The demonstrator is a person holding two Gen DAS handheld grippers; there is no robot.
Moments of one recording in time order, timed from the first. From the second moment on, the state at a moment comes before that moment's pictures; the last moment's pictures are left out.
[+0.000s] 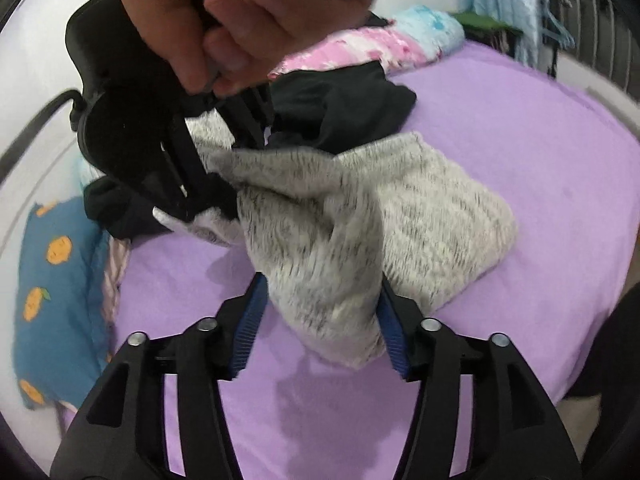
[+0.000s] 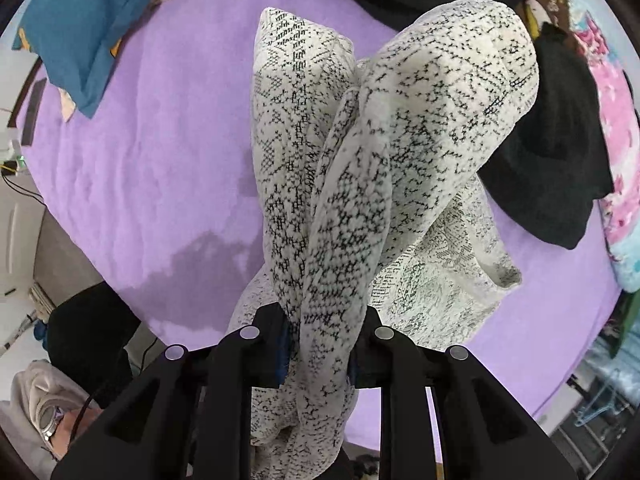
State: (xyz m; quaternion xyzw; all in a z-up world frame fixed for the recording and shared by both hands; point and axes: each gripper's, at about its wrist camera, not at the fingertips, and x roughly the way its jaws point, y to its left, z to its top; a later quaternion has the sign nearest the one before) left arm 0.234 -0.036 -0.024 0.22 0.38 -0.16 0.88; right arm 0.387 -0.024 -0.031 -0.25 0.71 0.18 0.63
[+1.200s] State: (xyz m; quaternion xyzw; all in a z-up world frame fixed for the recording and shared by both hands) left arm 0.301 -0.008 -0.078 0.15 0.45 -0.17 0.86; right arm 0.381 -0.187 -0.020 -0.01 0.68 0.22 0.70
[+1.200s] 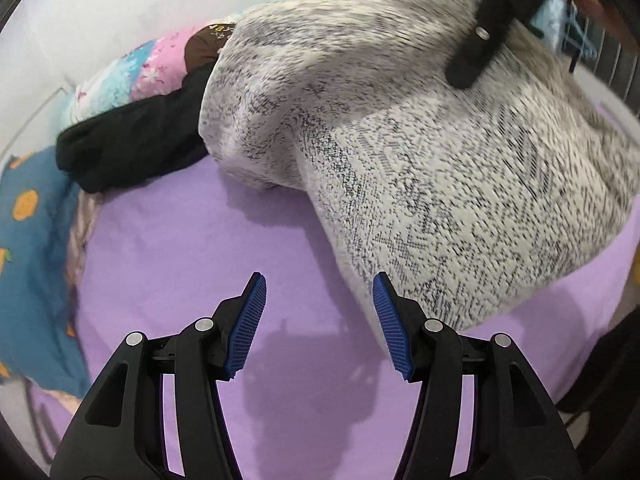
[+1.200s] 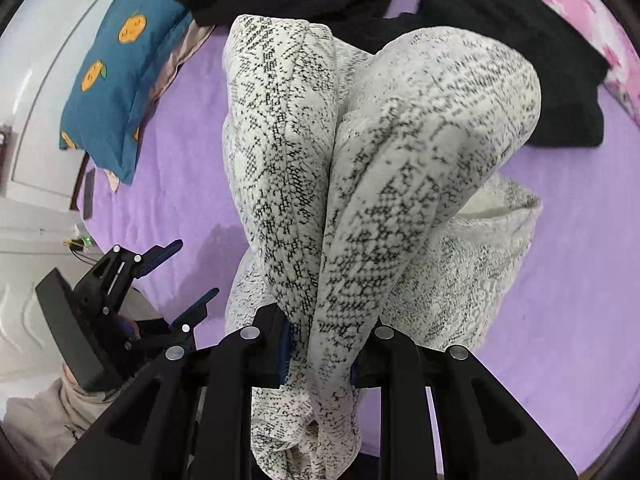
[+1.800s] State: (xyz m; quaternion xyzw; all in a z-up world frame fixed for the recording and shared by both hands) left arm 0.362 -0.012 -0.106 -0.04 0.47 -0.20 0.86; right arm 0.362 -0.291 -0.063 0.13 0.64 0.23 0.72
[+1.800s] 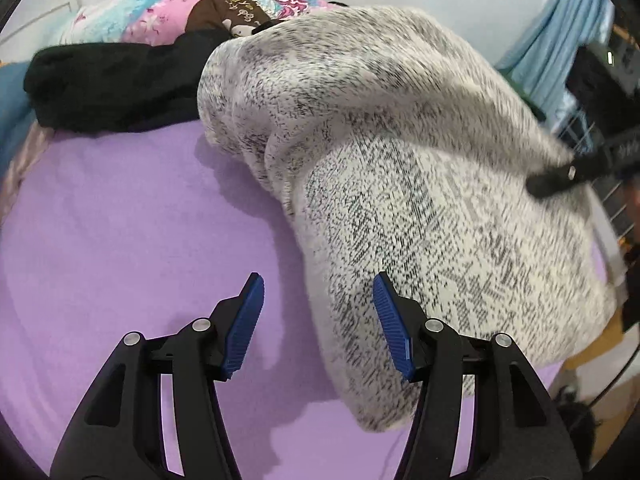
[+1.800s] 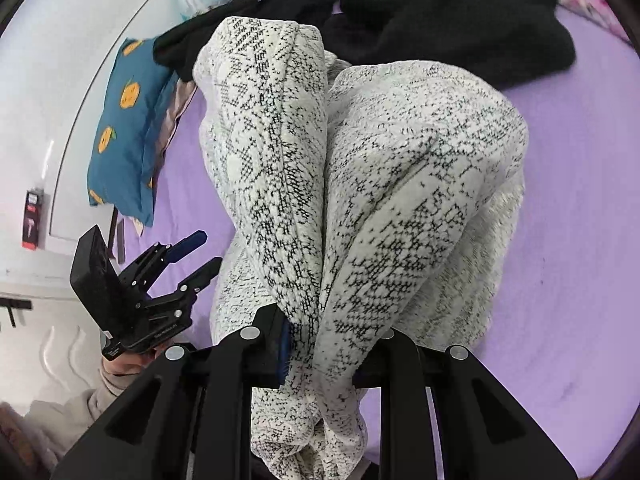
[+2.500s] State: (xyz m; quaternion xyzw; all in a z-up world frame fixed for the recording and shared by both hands) left arm 0.358 -0.072 -0.139 0.03 0.47 -0.25 0.85; right arm 0.338 -0.347 -0.112 0.14 0.65 0.12 0.73
